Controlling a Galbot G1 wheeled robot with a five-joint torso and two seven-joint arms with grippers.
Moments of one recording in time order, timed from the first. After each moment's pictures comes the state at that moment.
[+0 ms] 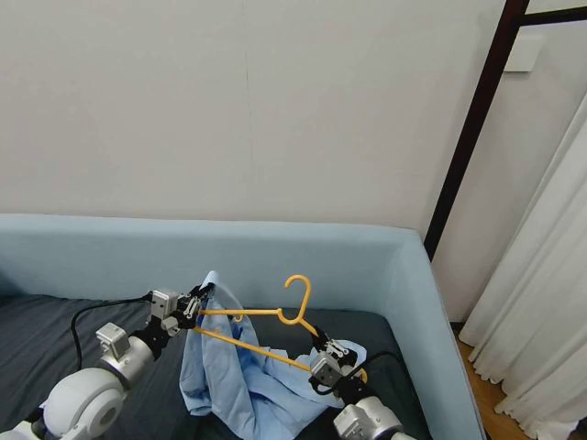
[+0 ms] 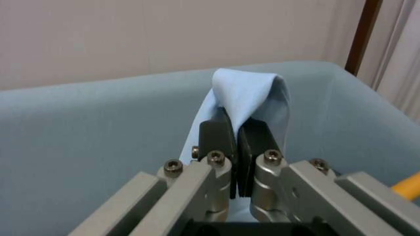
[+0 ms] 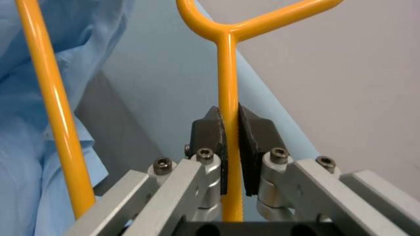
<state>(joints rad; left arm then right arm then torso) 1.21 -0.63 -0.37 -1.97 -0.87 0.03 0.01 -0.82 0.83 -0.56 2.03 -0.09 -0.43 0.50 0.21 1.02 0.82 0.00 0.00</state>
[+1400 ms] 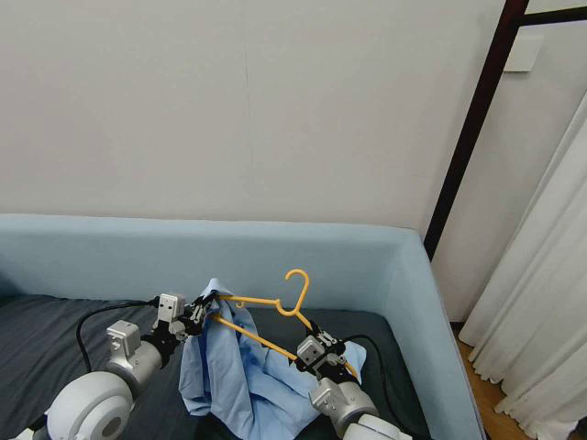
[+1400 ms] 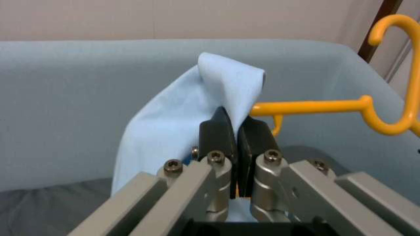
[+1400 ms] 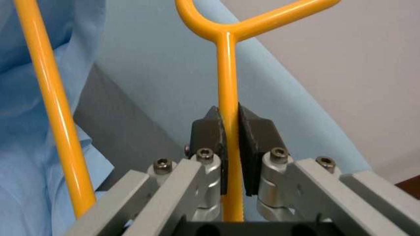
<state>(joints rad) 1.27 -0.68 -0.37 -2.11 -0.90 0.19 -0.18 -0.63 0.92 -0.65 2.05 0.30 -0.68 0.72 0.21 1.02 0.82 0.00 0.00</state>
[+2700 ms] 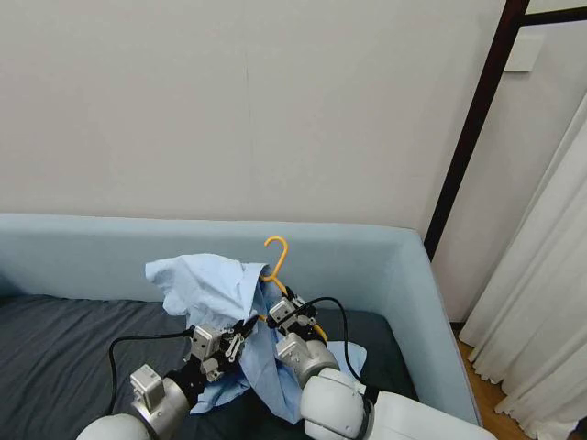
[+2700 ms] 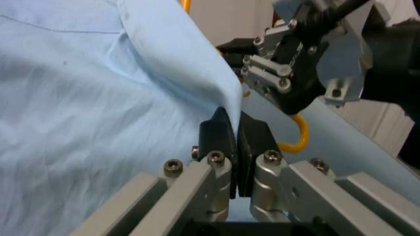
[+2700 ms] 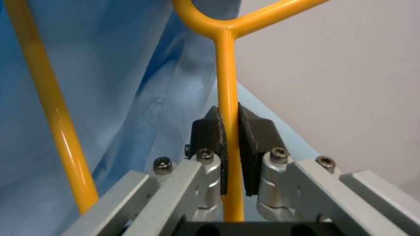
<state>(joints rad) 1.39 -0.72 -0.27 -2.19 -0.63 0.00 -0.03 -0.42 1.08 -0.69 1.92 0.41 -0.67 0.79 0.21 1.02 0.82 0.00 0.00</state>
